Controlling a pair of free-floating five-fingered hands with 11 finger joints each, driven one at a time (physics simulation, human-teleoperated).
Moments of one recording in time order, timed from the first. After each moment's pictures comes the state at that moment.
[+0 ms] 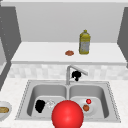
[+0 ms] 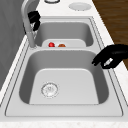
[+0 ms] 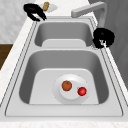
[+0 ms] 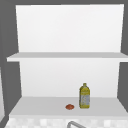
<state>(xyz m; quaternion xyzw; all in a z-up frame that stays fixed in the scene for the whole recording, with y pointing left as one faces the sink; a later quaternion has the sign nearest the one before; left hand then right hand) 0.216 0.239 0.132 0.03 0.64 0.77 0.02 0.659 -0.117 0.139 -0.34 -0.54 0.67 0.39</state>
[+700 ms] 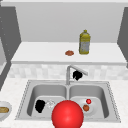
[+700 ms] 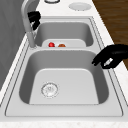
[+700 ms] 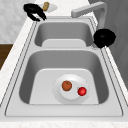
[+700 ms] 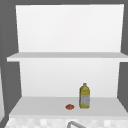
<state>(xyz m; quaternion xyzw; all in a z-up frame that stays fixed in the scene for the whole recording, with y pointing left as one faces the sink) 0.216 0.239 0.132 0.03 0.64 0.77 0.02 0.659 -0.132 0.129 -0.35 -0.60 0.62 0.36</state>
